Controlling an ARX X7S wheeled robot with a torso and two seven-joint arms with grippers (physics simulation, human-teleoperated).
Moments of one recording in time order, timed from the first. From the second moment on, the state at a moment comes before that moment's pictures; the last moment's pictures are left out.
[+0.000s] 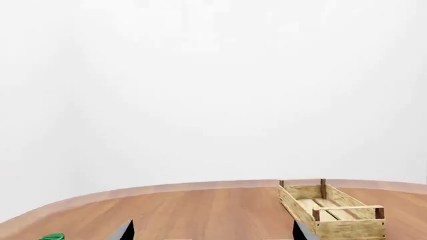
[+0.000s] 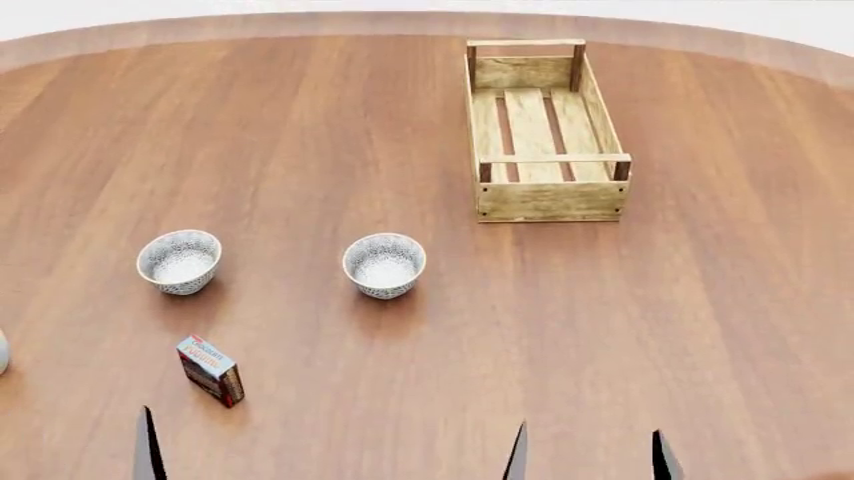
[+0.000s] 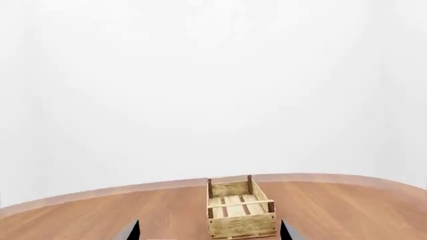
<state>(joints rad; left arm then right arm) 0.10 -0.14 0.14 0.22 0.01 0.25 -0.23 -0.10 0.12 -0.12 -0.17 0.16 -0.31 0.12</state>
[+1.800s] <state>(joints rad) 0.16 -0.21 0.18 0.32 0.12 0.52 -0.39 -0.17 0.20 -0.19 -0.27 0.20 -0.67 0.13</state>
